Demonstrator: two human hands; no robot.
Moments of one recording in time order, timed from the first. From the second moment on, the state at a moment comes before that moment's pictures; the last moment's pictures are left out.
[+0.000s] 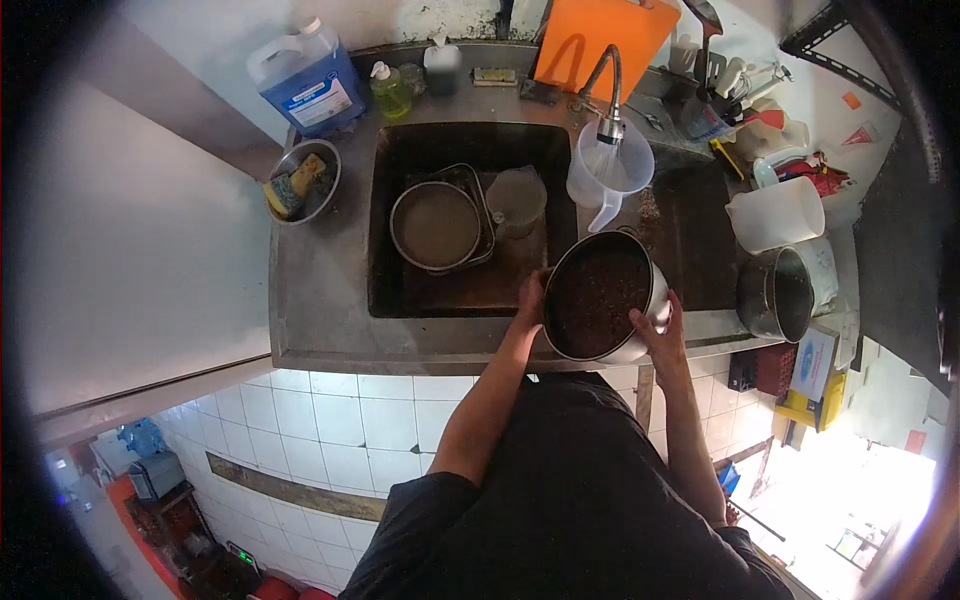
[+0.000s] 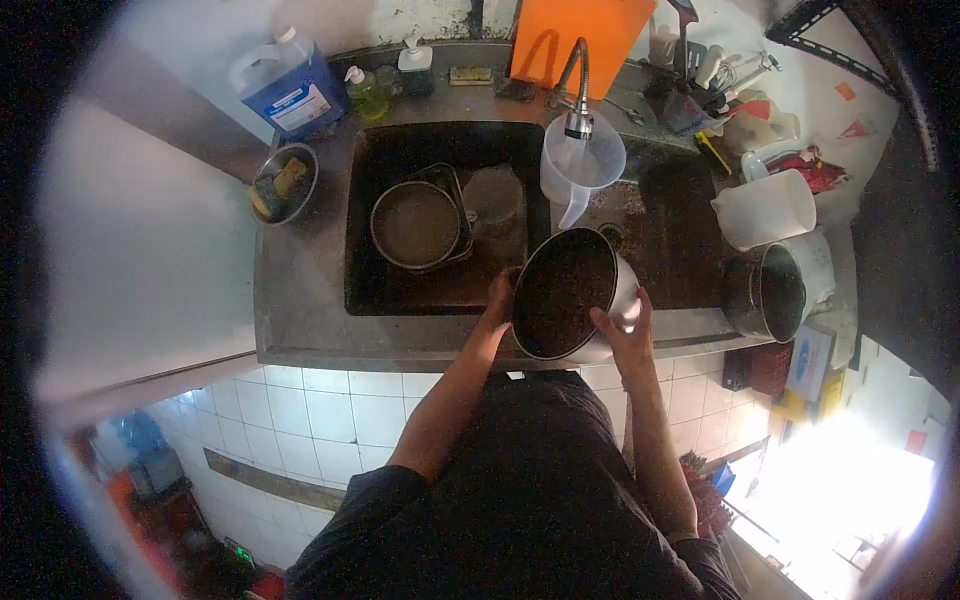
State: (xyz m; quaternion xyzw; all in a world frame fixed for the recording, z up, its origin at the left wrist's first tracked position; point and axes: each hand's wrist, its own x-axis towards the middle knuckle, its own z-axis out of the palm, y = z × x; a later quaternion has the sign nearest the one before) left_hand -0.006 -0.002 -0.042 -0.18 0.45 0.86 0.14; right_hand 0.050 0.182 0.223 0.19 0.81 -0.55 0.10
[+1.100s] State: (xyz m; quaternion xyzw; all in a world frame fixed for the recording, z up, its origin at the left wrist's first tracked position) left_hand 0.000 -0.004 -0.027 -0.26 0.39 0.87 0.12; right_hand 0.049 0.177 0.228 0.16 0.88 -0.45 0.11
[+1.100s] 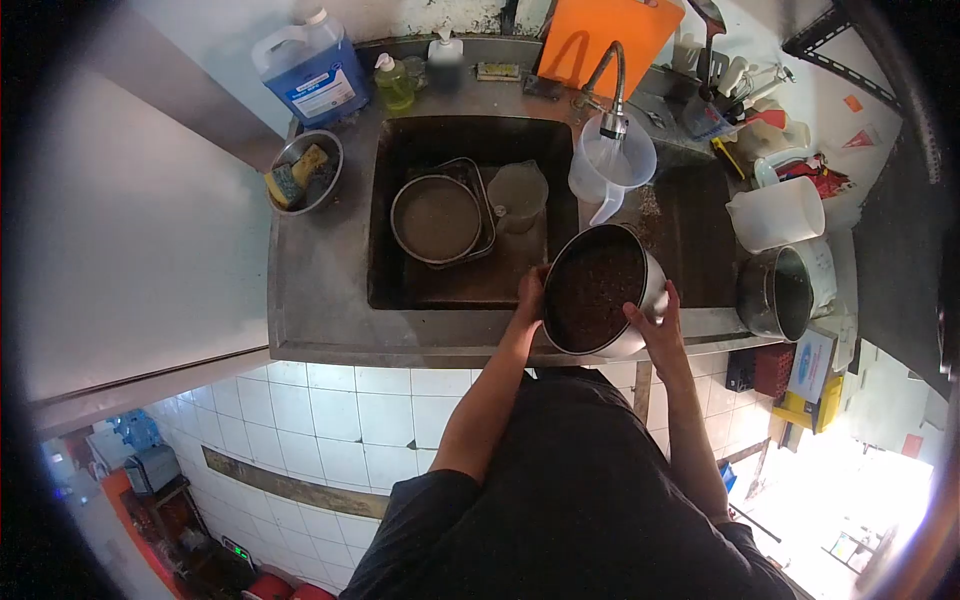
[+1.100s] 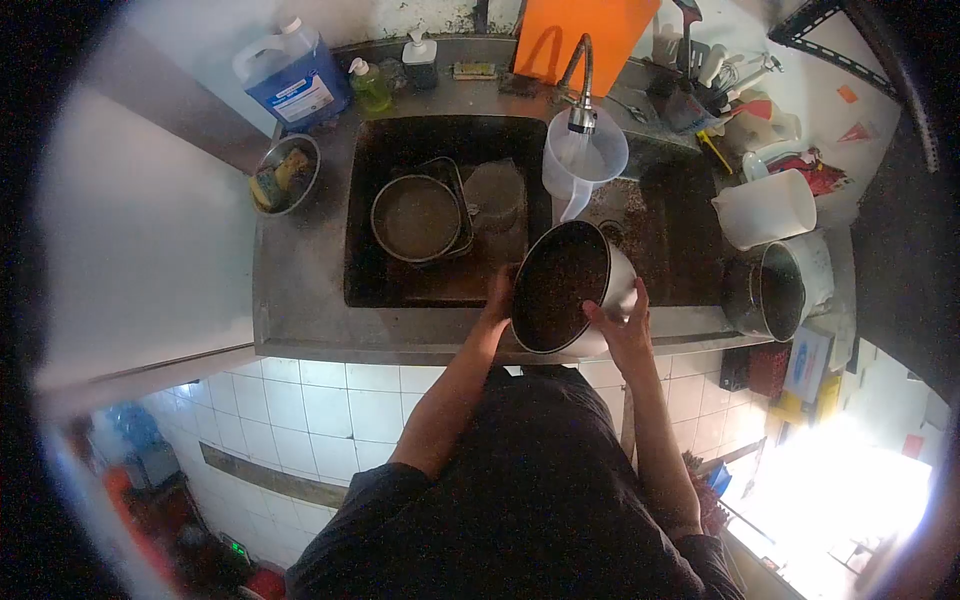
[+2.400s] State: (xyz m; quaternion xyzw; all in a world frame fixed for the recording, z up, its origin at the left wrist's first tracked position) left_hand 0.003 -0.004 -0.030 -0.24 0.35 0.89 0.13; right_hand 0.046 0.163 0.253 0.15 0.90 -0.39 0.13
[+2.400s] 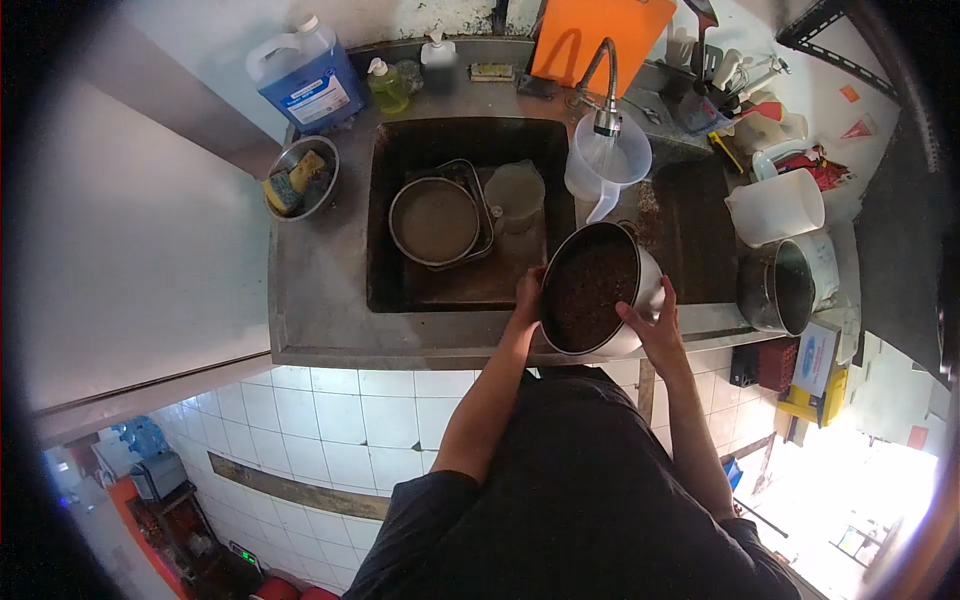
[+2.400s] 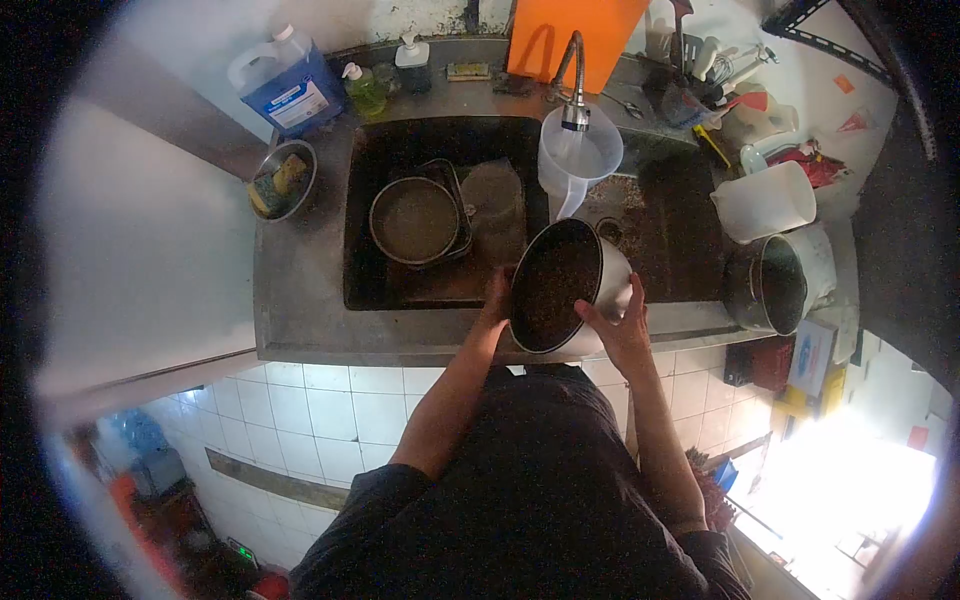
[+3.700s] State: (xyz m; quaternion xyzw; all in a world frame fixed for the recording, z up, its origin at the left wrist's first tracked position) left_hand -0.027 0.030 0.199 0.04 0.63 0.75 0.20; right_hand 0.078 0.257 0.169 0.31 0.58 -0.72 0.22
